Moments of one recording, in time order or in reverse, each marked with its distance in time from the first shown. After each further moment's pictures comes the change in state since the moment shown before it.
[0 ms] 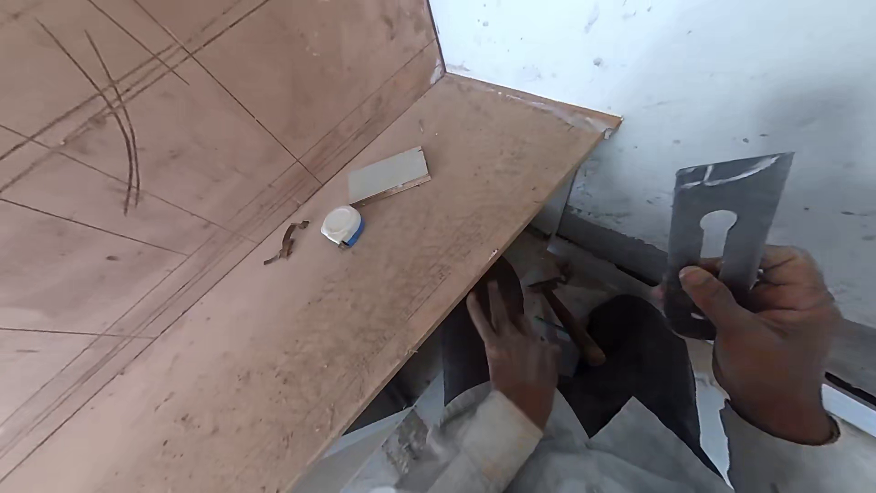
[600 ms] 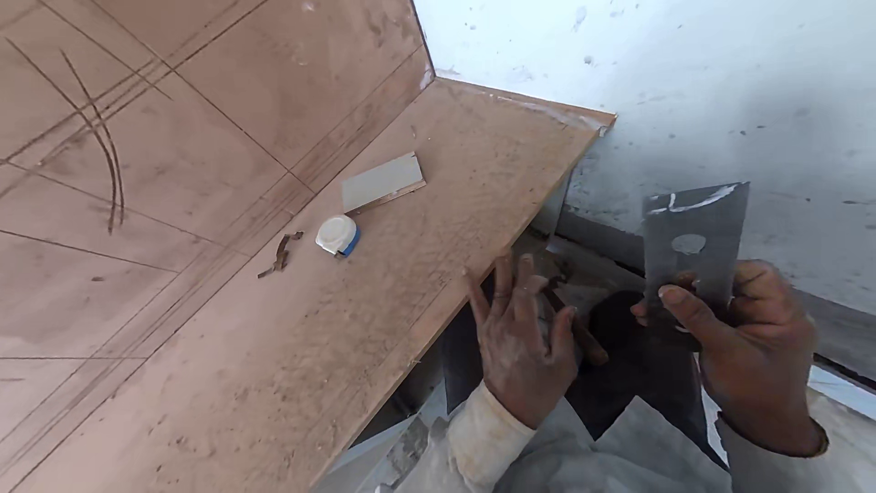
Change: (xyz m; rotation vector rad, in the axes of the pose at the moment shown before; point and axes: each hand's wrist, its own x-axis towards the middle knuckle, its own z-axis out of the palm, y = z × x) left_hand 0.023 -0.016 -0.032 -0.628 0.461 0.113; right_hand -0.017 0.002 0.010 0.025 -0.049 0.005
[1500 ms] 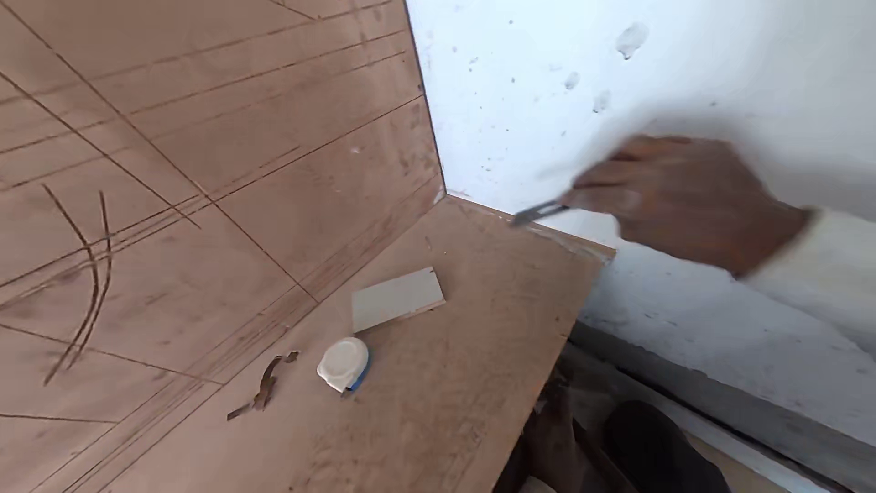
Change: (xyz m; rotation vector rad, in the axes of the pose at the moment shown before) left_hand -0.010 -0.081 0.114 0.033 -0.787 -0.331; right_hand 0.249 -0.102 0.089 -1.245 -0.603 -1.072
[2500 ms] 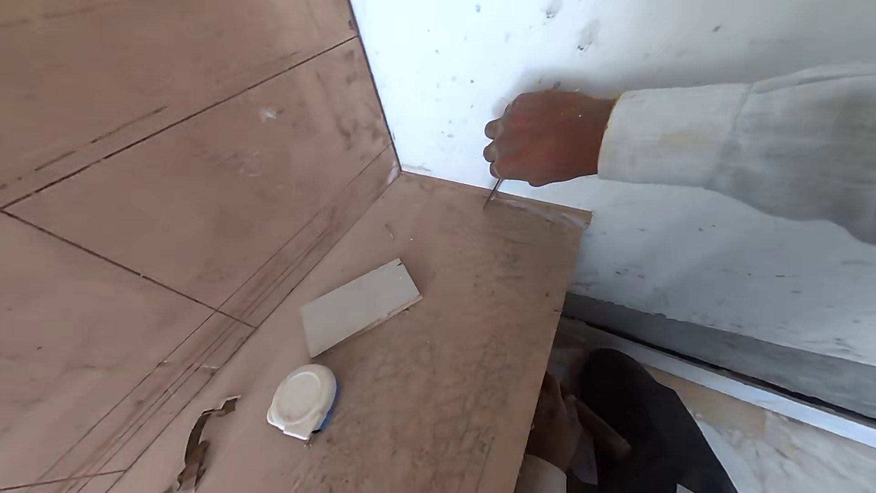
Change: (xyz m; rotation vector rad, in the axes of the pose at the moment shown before) left_hand 0.000 0.003 -0.023 -0.130 -0.253 -0.032; right_hand 0.092 0.022 0.049 -0.221 -0.693 -0.266
